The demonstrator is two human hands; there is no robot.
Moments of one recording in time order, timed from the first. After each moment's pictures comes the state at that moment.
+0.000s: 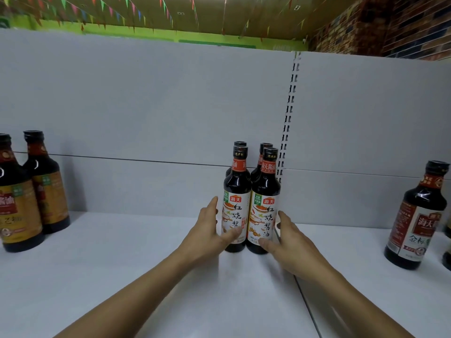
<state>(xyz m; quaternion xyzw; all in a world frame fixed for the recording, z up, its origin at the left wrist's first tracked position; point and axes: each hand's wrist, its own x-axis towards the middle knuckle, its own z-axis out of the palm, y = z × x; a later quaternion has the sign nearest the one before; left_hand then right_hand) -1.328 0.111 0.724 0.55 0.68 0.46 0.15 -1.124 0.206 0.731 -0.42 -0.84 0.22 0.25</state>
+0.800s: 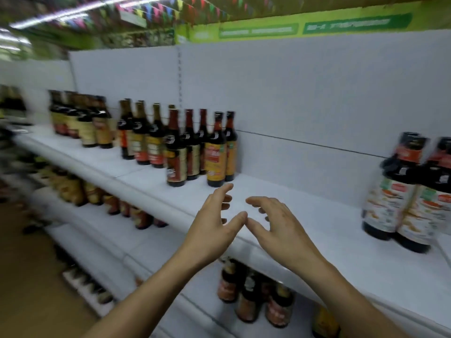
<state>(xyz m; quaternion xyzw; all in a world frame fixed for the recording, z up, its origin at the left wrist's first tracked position) -1.375 -0.213 0.724 0.35 0.76 0.55 -0.02 -1.283 -0.062 0.736 -0.07 -0.93 0.26 0.25</state>
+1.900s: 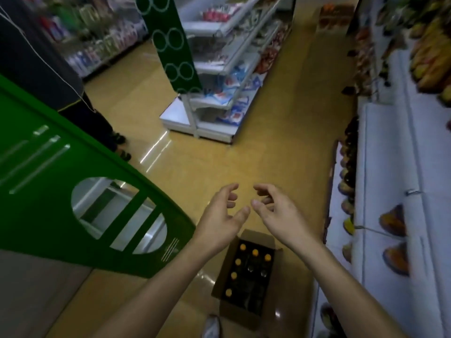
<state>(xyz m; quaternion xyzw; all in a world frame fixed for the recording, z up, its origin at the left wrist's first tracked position) -1.298 -0.532 0.488 -0.40 0.78 0.45 -0.13 -1.441 -0.438 0.484 0.40 -0.79 0.38 -0.27</state>
